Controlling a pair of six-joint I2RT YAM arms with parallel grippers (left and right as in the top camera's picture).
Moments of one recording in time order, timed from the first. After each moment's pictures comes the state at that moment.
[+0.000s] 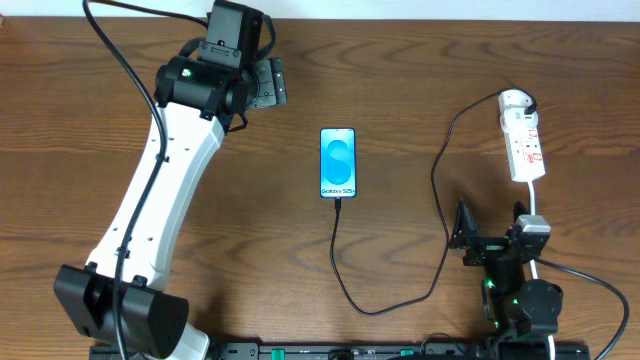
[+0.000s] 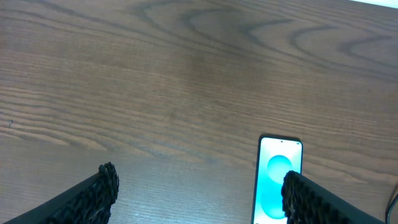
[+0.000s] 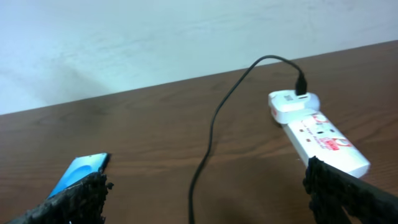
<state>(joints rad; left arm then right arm) -0.29 1.71 1.75 -1.00 -0.14 -0.38 0.00 0.06 0.01 -0.05 -0.05 0.18</state>
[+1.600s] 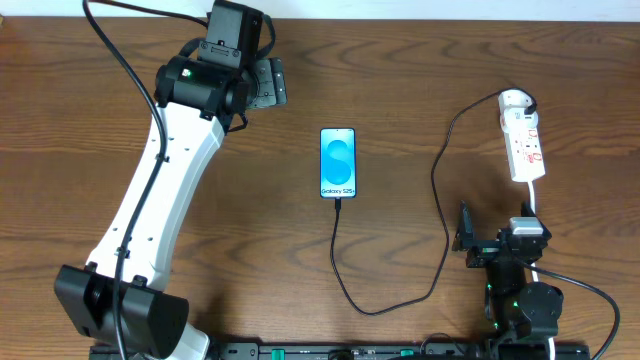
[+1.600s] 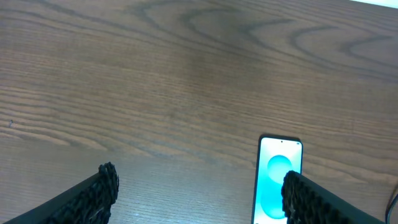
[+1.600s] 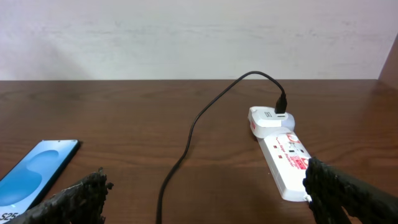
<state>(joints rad) -0.29 1.71 1.75 -1.00 -0.14 -0.38 0.00 0.01 0.01 -0.07 -0.02 -0.02</state>
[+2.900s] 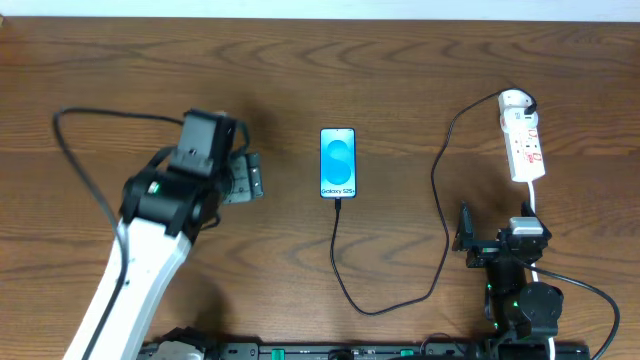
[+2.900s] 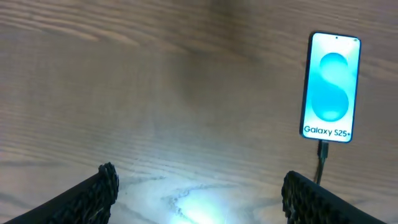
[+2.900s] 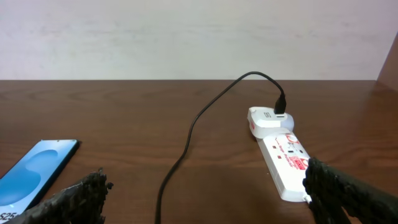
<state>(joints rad) -0.29 1.23 1.16 -1.01 -0.13 -0.38 0.00 0.01 0.01 -0.07 -0.02 -0.02</state>
